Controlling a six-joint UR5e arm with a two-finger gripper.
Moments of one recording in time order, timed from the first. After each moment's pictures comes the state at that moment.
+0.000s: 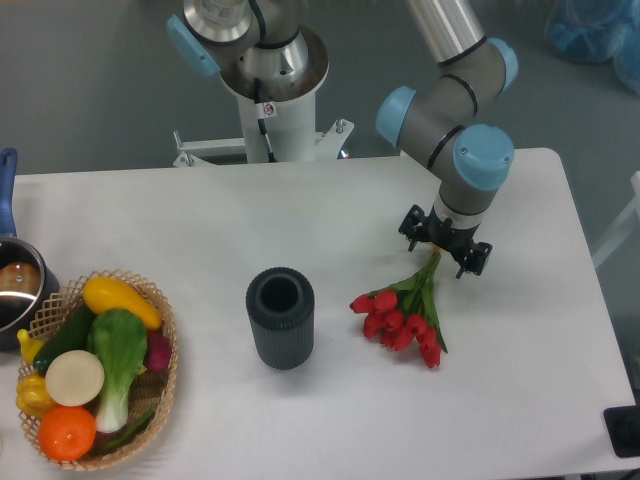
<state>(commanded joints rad) 2.77 -1.99 -1.87 -0.86 1.53 1.36</state>
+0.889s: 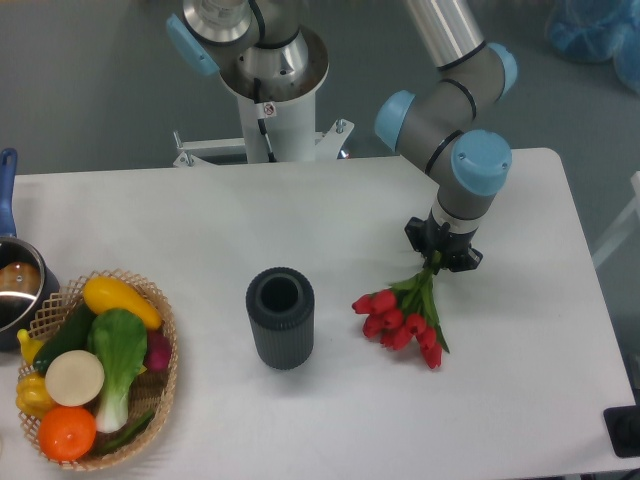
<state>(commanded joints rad) 2.77 -2.00 -1.86 -0.86 1.53 1.33</state>
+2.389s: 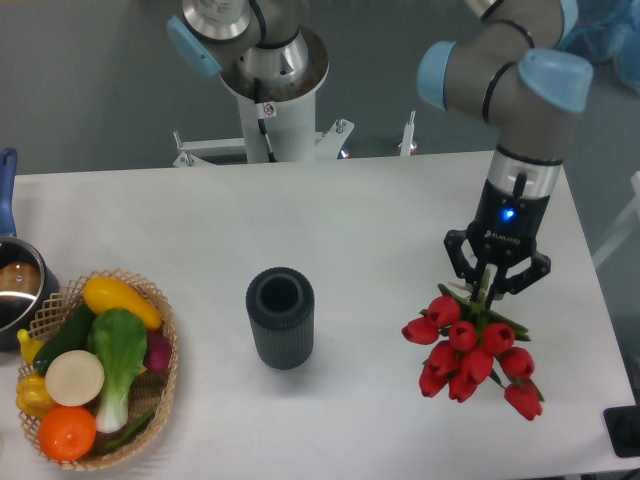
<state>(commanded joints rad) 2.80 -1.90 -1.58 -0.87 1.01 1.09</state>
